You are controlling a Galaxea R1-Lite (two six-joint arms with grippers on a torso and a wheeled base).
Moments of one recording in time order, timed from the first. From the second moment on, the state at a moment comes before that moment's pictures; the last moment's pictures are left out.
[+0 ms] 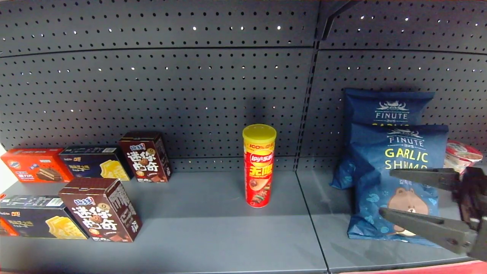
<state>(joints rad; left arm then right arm) -0.02 0.15 -0.37 0.22 -0.04 0.04 0.47 1.10 -0.65 -0.23 0.39 -0.08</state>
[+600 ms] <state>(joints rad) -0.07 0.18 -0.40 0.21 -0.04 -0.01 0.53 1.61 -0.90 -0.37 0.57 -0.23</state>
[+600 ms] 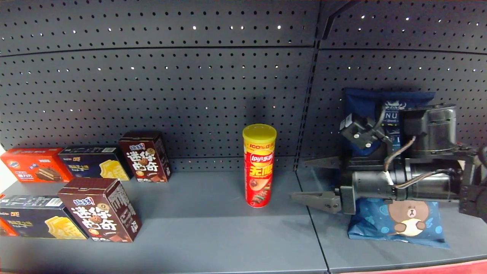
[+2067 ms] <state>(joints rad) -0.09 0.15 -0.39 0.22 -0.04 -0.01 0.53 2.11 -1.27 -0.49 0.67 -0.26</state>
